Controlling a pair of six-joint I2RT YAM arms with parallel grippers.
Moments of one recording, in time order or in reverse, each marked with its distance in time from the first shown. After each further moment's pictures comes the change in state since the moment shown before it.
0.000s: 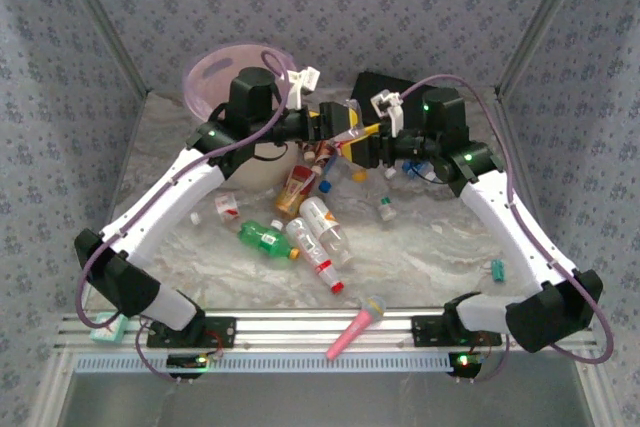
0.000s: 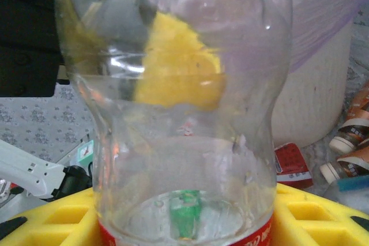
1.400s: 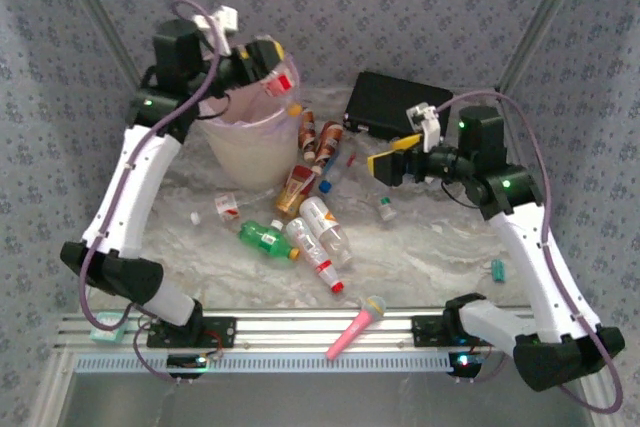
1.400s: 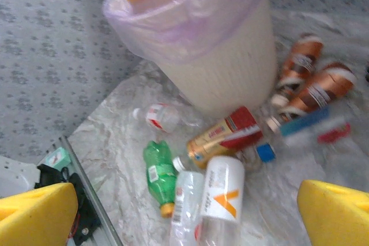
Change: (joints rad) left arm 0.356 0.035 0.311 -0.183 -0.148 0.133; right arm -0.129 -0.222 -0.066 -0.249 0.124 -0.016
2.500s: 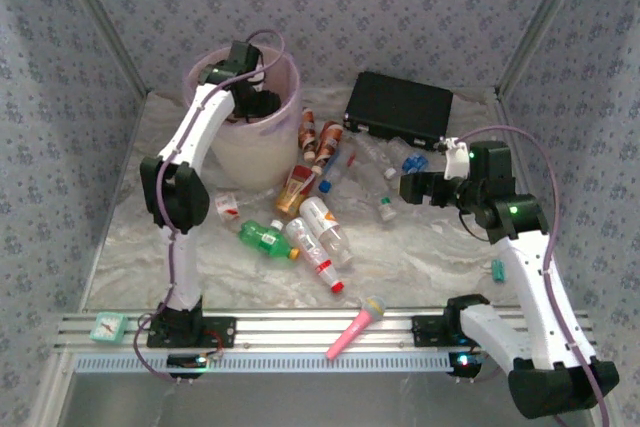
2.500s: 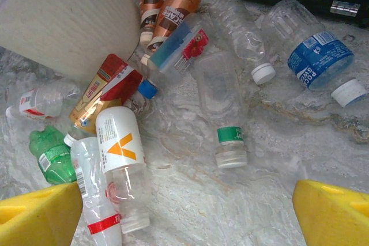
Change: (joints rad) left arm 0.005 0.607 0.285 -0.499 -0.417 0.411; right arm -0.104 -0.141 -0.180 -0.163 0.332 0.049
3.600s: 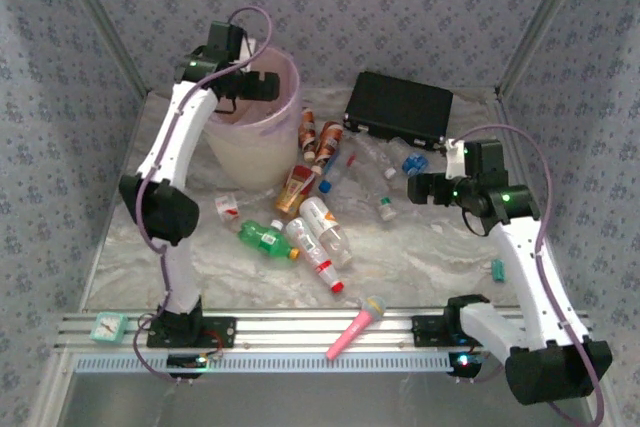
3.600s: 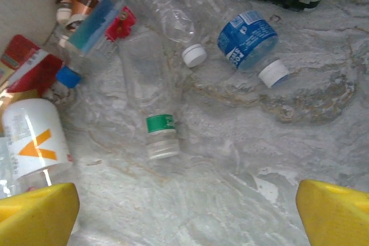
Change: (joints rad) left arm 0.005 -0.169 0.066 -0.009 -0.035 0.071; right arm -0.027 0.084 -0.019 -0.018 0.202 -0.111
